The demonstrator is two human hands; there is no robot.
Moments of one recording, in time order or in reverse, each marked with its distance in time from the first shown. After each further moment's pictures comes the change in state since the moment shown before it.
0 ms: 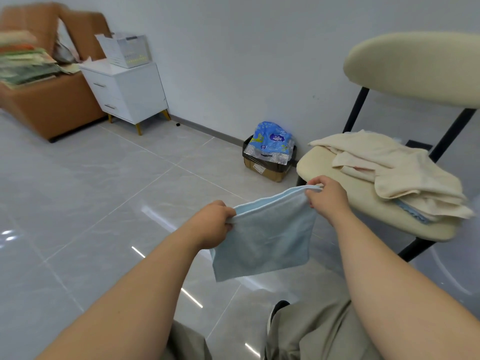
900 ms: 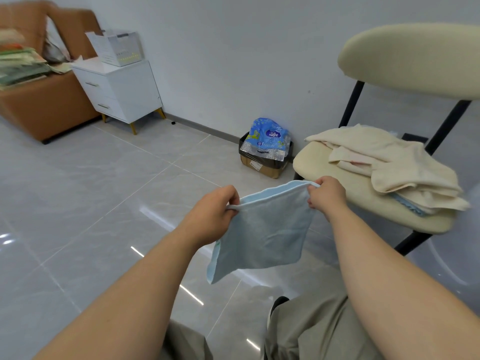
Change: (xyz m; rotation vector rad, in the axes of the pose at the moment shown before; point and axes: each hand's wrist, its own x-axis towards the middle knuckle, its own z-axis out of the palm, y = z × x) left_hand -0.006 0.017 -0.011 -0.242 0.256 0.061; right_hand 0.020 0.021 0.005 0.017 0.020 0.124
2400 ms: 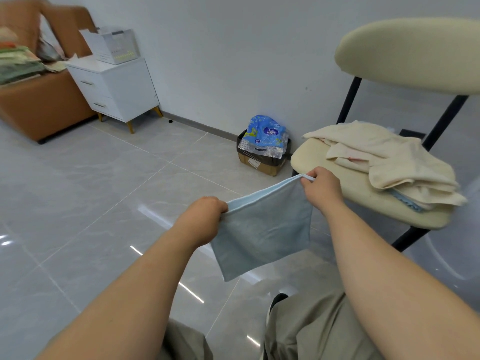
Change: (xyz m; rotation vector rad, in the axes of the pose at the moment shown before) left_hand 0.005 -0.017 0.008 0.421 -0.197 -0.046; right_hand -0.012 -0.017 -0.002 -0.134 0.068 -0.180
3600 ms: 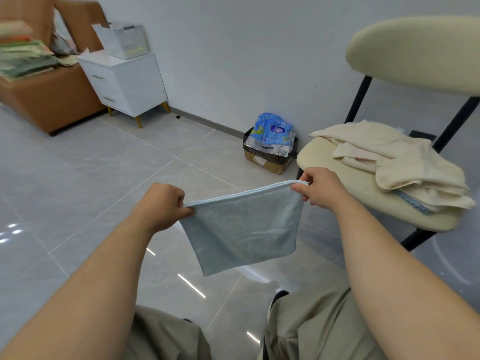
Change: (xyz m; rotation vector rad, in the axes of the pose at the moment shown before) left_hand -0.030 -0.076 -0.026 -0.107 0.142 -0.256; right_hand -0.010 -0.013 -0.015 -0.103 -0.275 -0.222
